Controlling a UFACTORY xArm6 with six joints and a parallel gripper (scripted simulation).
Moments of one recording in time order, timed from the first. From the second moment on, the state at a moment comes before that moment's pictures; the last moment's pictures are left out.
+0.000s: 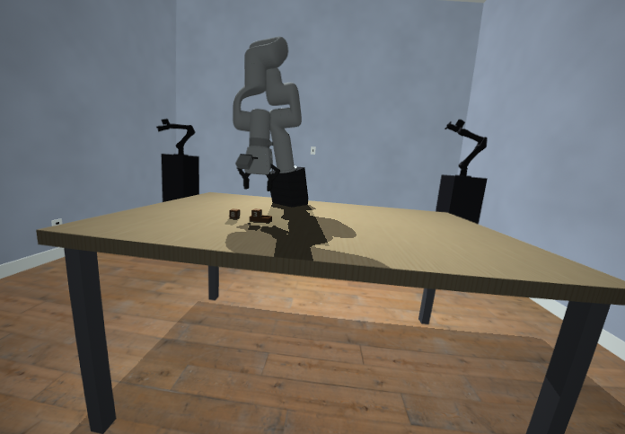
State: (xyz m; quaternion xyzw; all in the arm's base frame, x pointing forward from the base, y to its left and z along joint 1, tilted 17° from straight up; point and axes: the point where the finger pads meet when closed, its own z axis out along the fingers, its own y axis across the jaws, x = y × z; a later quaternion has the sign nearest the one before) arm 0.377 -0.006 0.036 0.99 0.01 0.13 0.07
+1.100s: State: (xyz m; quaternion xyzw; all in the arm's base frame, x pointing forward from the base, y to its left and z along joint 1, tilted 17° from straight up) arm 0.382 -0.044 0.034 0.94 -0.31 0.14 0.02
